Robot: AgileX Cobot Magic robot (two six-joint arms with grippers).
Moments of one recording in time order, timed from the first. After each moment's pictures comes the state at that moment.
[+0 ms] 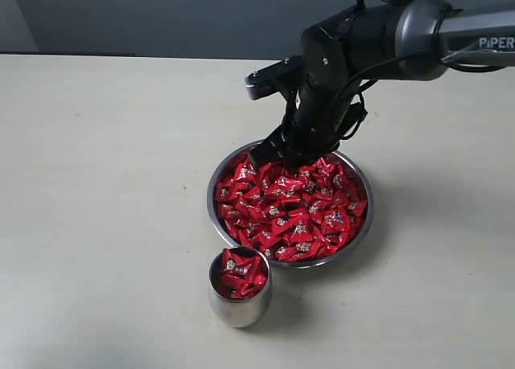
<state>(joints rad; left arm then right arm) 0.22 0.00 0.00 0.04 0.29 -0.02 0.73 2.00 -1.39 -0.07 0.78 0.08</state>
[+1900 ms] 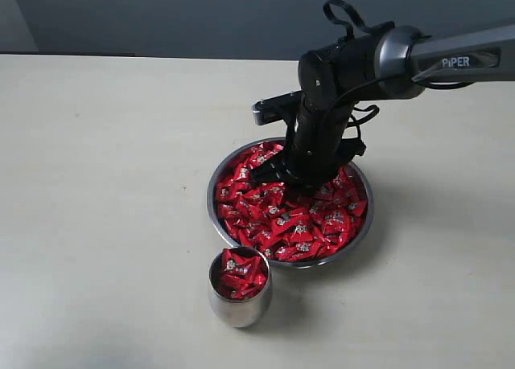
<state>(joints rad) 0.22 0.00 0.00 0.04 0.29 -0.02 0.70 2.10 -1.39 0.03 0.81 0.11</state>
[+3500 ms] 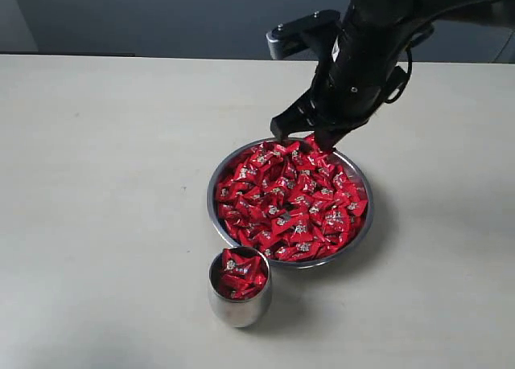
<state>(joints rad) 0.22 0.00 0.00 0.04 0.29 -0.02 0.70 1.78 -1.39 -0.03 1.00 0.01</state>
